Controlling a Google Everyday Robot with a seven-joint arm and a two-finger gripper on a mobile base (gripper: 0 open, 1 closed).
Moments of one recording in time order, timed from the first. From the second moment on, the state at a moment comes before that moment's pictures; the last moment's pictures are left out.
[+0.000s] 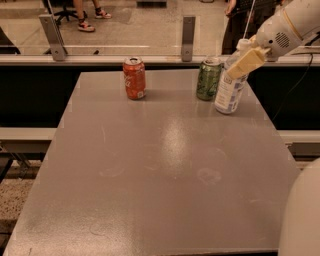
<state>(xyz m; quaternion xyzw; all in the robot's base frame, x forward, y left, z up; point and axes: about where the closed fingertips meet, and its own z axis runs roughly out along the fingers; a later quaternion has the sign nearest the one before) 0.645 -0.213 0.951 -0.52 0.78 0.17 0.30</state>
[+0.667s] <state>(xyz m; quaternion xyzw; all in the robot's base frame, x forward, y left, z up) 0.650 -0.213 0.947 -0.52 0.78 0.18 0.30</state>
